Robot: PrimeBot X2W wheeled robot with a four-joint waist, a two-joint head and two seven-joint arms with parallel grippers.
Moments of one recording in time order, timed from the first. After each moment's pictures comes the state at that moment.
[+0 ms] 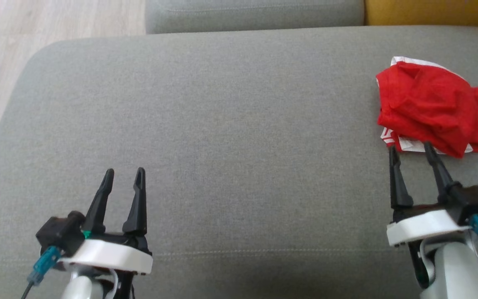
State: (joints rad) left arm 0.01 0.04 -0.11 0.12 -0.30 -0.12 -0.26; right arm -0.15 -0.06 0.00 0.32 -0.10 0.12 -0.23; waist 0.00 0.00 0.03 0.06
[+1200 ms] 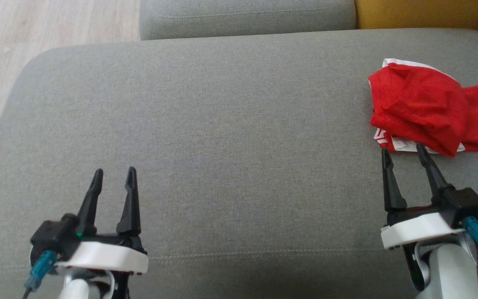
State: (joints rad) left arm 0.03 0.04 -0.10 0.07 -0.25 -0.06 -0.26; right arm -0.13 -0.05 0.02 0.31 -0.11 0.12 -0.25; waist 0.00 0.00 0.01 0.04
